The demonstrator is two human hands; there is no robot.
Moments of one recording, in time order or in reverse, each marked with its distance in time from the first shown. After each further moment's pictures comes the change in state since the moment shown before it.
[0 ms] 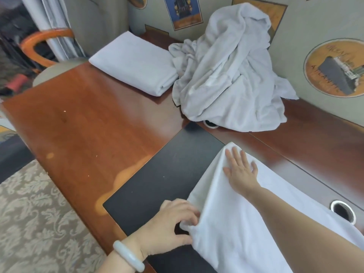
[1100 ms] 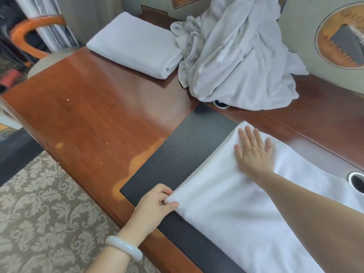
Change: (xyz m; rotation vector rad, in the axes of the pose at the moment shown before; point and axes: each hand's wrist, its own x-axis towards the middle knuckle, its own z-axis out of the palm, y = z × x) left_hand -0.050 -0.042 -0.020 -0.272 0.256 -0.625; right_hand 0.000 -0.008 0.030 -0.096 0.244 0.077
